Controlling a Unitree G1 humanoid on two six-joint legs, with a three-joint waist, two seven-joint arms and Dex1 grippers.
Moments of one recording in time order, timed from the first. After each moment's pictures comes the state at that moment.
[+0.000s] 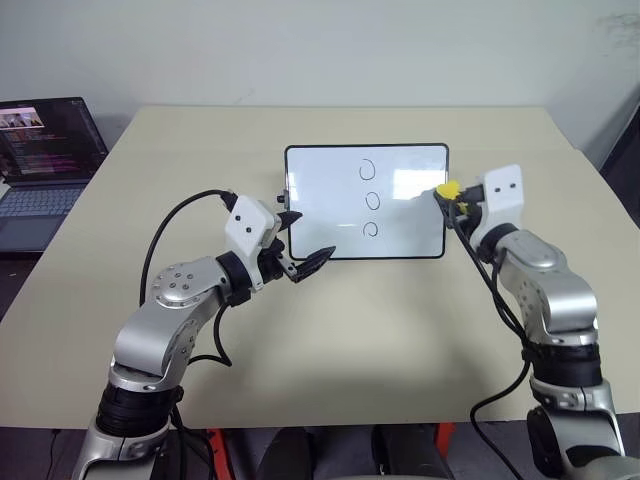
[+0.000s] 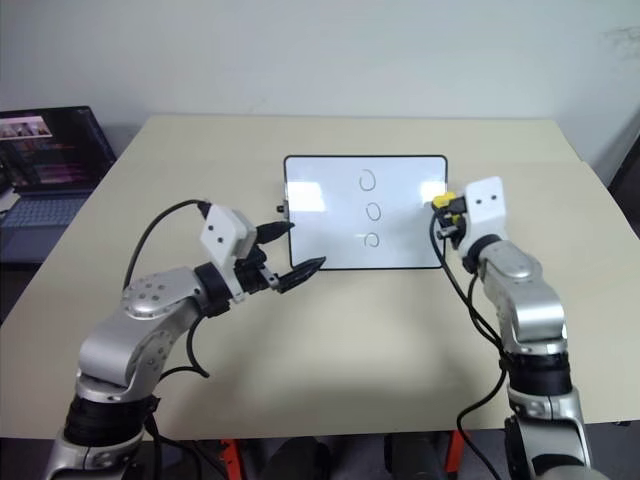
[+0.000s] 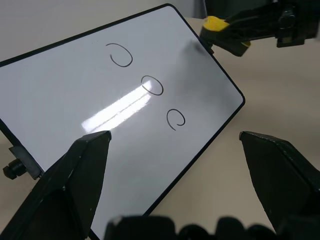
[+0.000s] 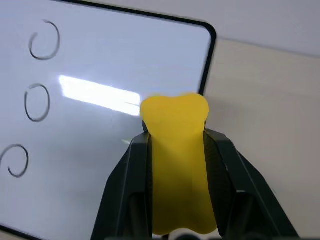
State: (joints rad) left arm -0.34 0.54 -0.01 -0.42 -0.39 0.61 -0.60; right arm -0.57 -0.37 -0.05 -0.13 0.17 0.68 0.25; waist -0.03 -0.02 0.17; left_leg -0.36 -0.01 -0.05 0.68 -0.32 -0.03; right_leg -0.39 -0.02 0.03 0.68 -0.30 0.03
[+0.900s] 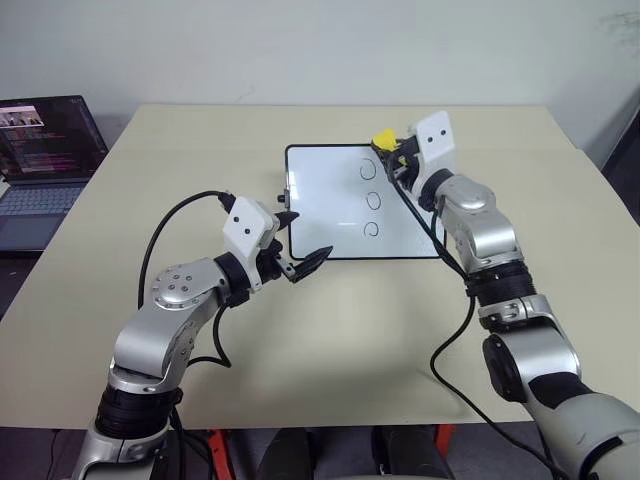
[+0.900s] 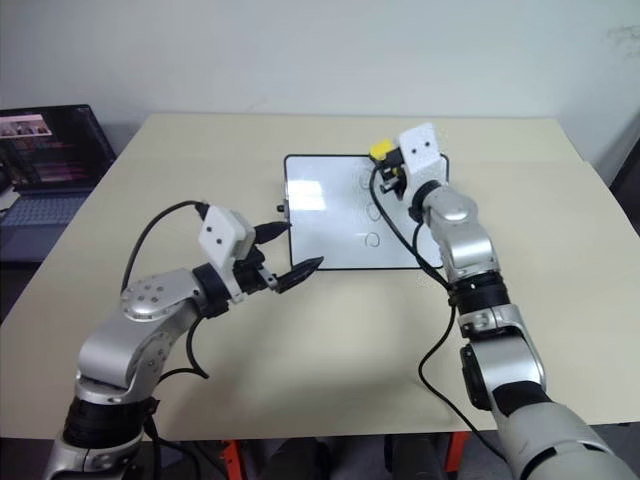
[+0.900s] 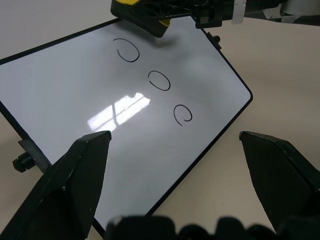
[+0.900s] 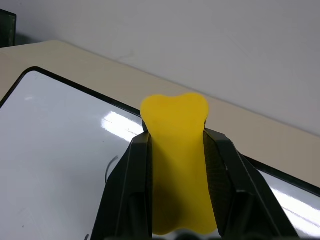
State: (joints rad) left arm -0.33 0.54 -0.01 -0.42 -0.37 0.60 -0.59; right arm -0.96 -0.22 0.04 0.50 0.07 0.23 0.36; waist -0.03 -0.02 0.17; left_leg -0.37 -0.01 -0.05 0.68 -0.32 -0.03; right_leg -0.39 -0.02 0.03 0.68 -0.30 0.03
